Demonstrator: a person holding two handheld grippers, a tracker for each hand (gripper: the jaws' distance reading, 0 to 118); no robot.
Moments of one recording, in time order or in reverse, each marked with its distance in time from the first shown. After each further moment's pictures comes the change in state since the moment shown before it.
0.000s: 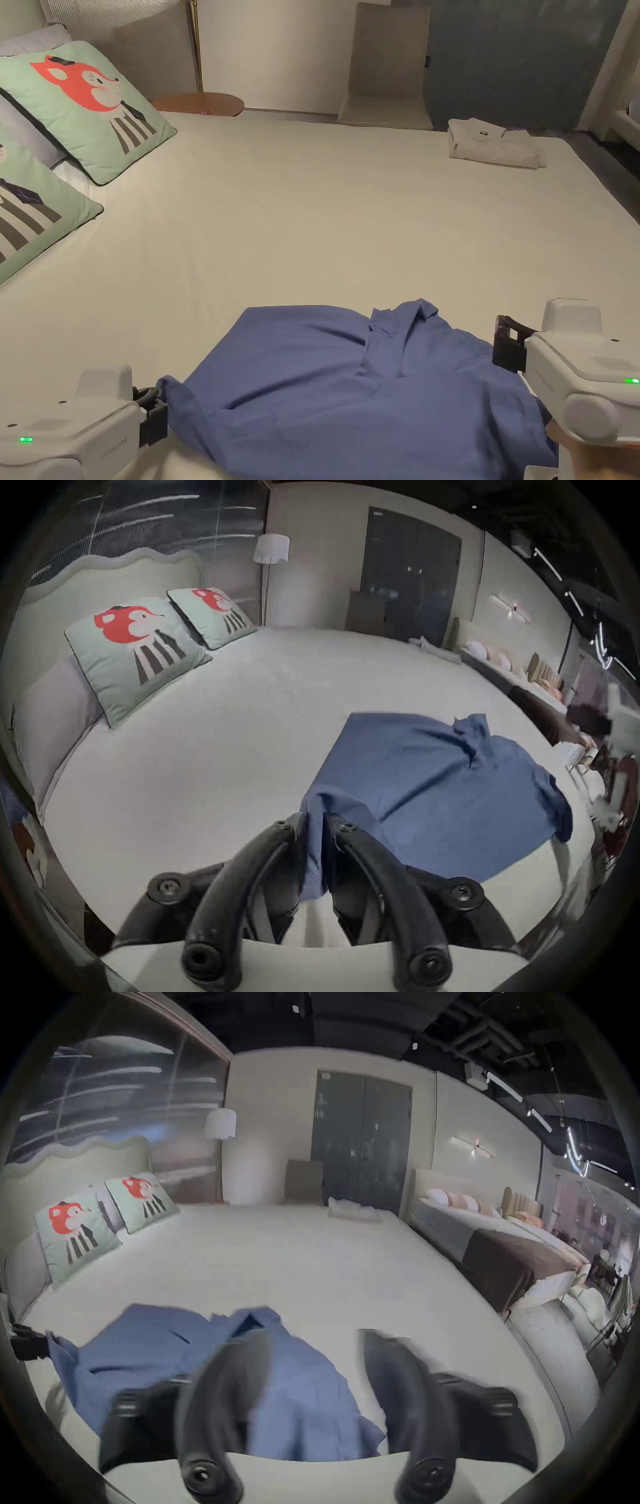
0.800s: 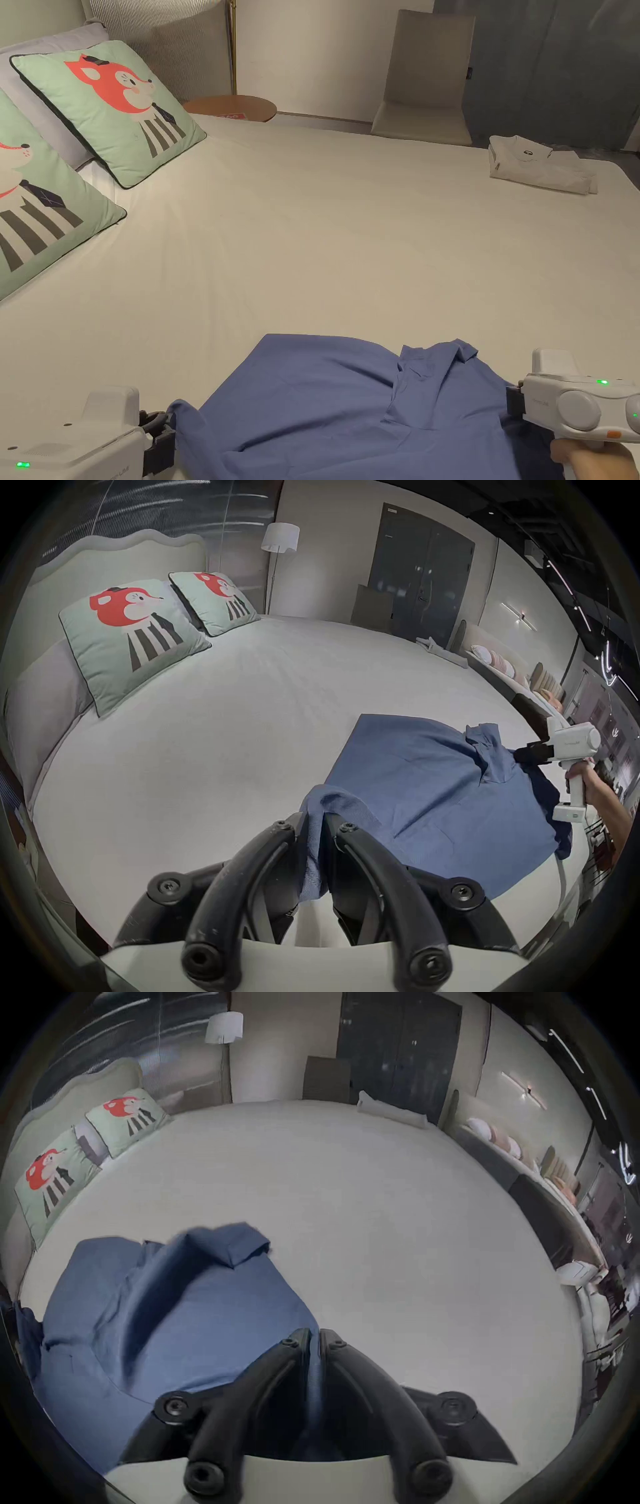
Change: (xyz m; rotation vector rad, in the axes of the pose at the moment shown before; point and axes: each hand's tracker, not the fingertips) left arm -0.012 0.013 -0.036 -0.052 0.000 0.050; right arm 0.001 -0.009 -0.148 -0.325 0.095 0.059
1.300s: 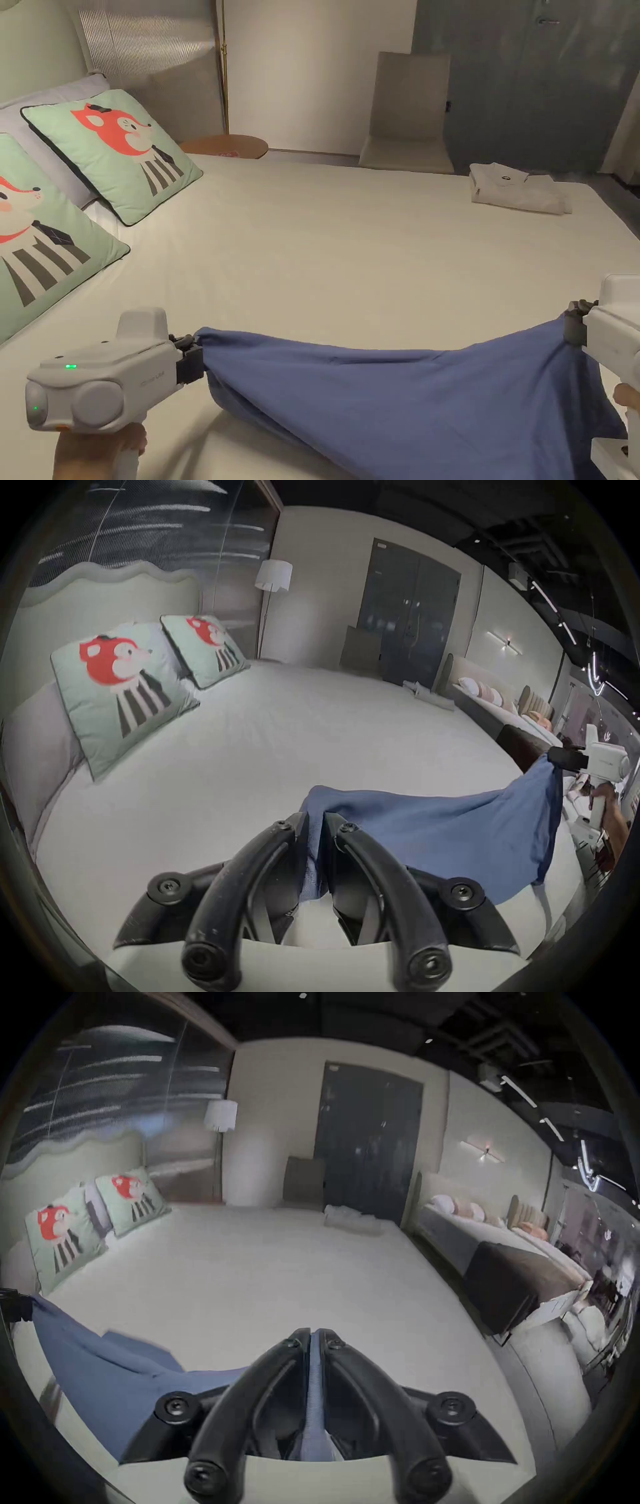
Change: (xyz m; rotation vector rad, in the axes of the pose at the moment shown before) left arm 0.020 0.102 0.014 0.192 -0.053 -0.006; right arm 0.038 0.060 0.143 0.432 -0.095 -0.022
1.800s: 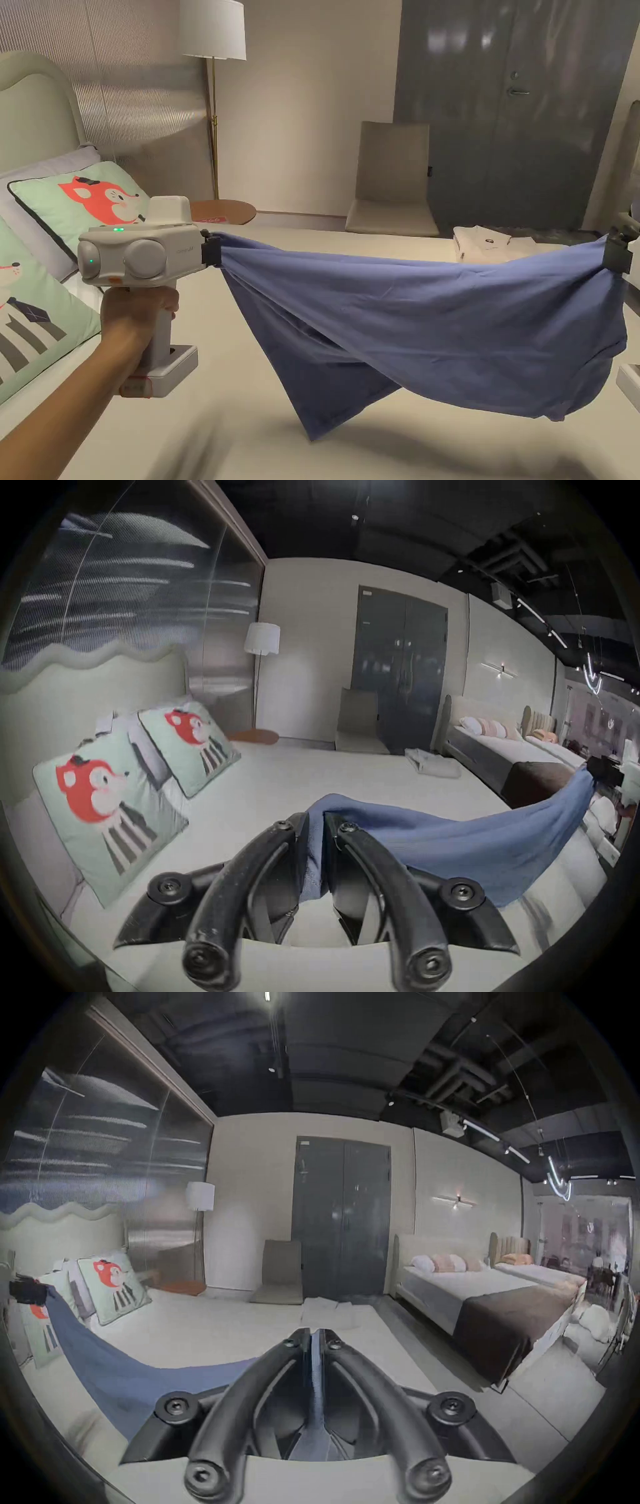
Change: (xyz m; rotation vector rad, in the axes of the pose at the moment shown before) left arm 0.062 0.215 -0.056 0.246 0.039 -0.090; right arm 0.053 0.146 -0.009 0.298 -0.069 -0.065
